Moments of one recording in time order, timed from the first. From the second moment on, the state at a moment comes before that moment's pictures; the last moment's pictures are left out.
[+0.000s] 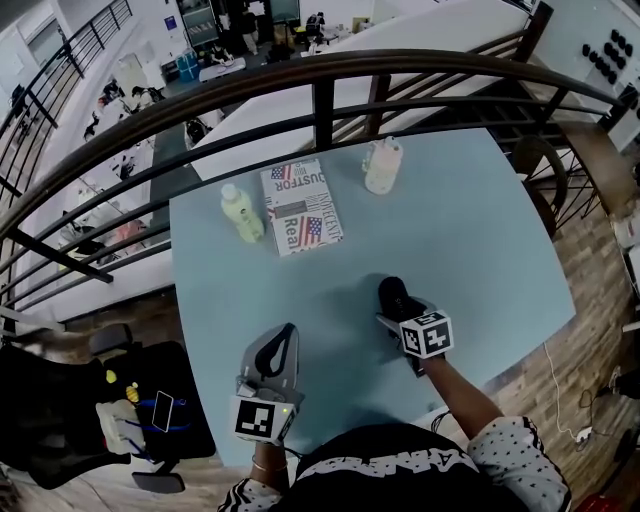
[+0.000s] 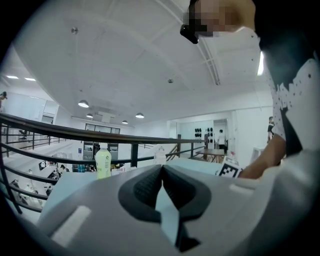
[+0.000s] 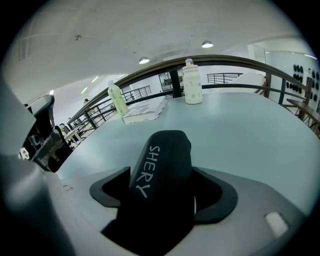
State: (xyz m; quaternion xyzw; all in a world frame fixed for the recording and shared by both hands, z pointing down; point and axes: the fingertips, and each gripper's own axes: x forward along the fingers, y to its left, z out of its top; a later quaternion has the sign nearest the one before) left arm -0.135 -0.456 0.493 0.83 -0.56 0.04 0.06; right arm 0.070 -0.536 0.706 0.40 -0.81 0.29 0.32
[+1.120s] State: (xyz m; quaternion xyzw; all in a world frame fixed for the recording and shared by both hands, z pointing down) left arm -0.110 -0.426 0.456 0.83 -0.56 0.04 0.05; right arm 0.096 -0.530 0.592 0.45 -0.85 0.23 0.14
